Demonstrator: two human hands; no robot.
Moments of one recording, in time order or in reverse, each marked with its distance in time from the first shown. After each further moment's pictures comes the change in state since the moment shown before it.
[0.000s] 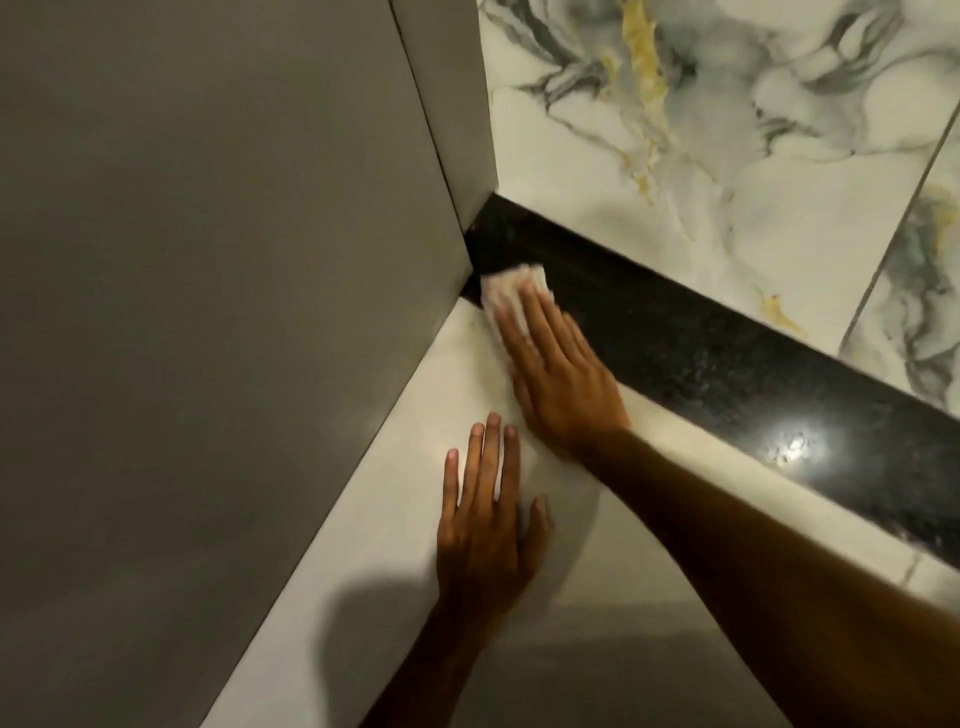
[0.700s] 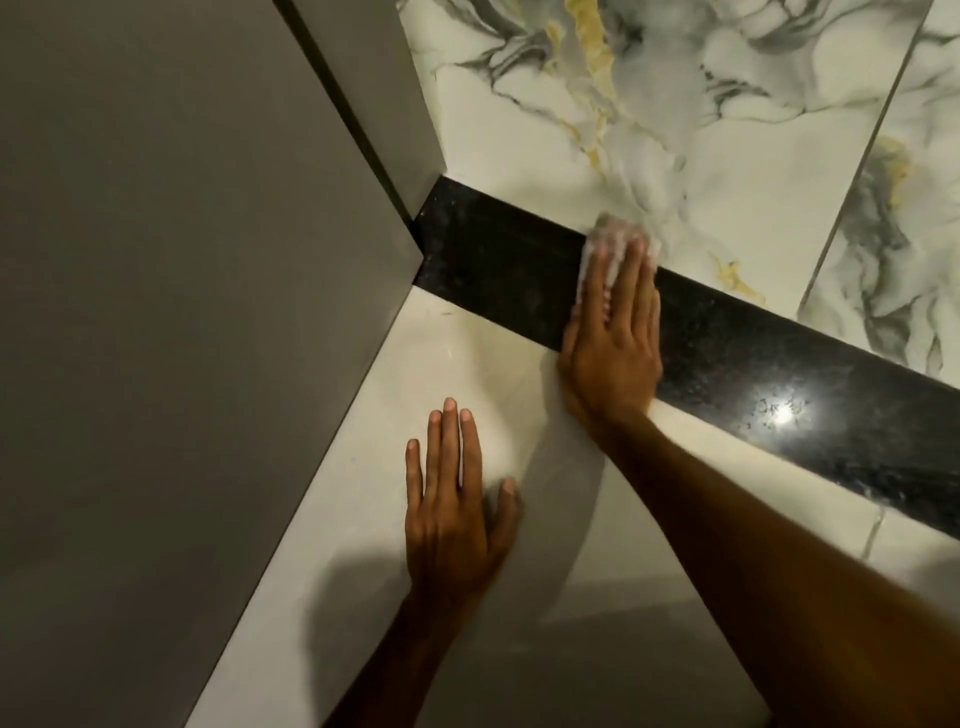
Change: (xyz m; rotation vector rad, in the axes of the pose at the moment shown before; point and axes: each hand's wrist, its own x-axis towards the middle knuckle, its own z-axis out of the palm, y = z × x) left_hand -0.001 -0.002 0.007 0.088 0.087 0.015; right_hand -0.016 0.045 -0.001 -0.005 0.229 0.553
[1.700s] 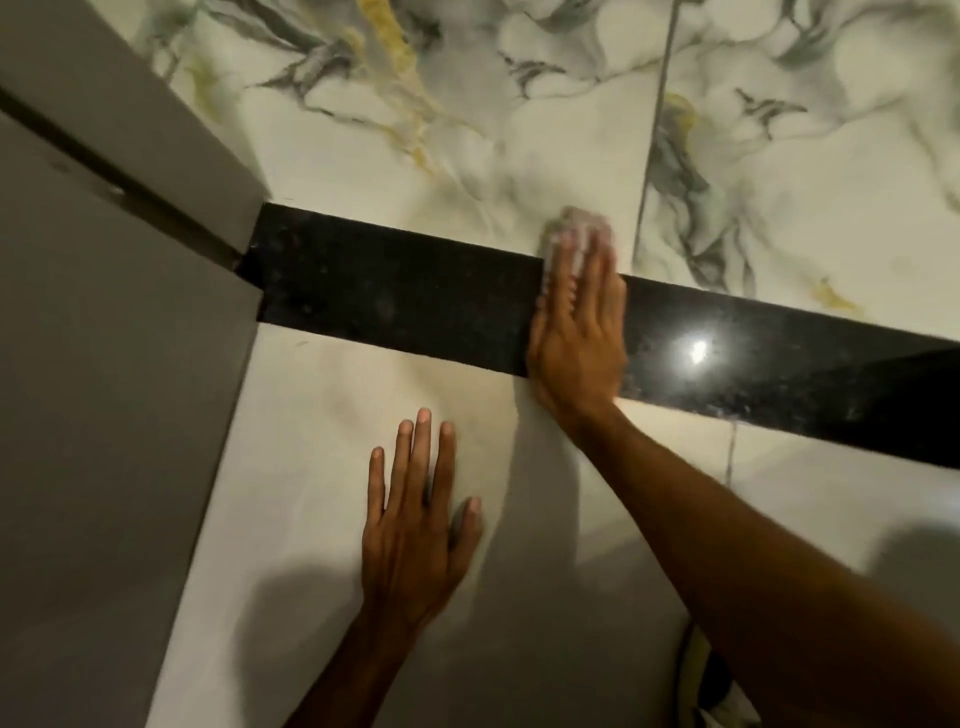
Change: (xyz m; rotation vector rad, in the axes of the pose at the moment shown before) left_hand 0.008 0.038 0.008 0.019 -0.360 0.337; right_hand -0.012 0.095 -0.030 -0.008 0.056 0.199
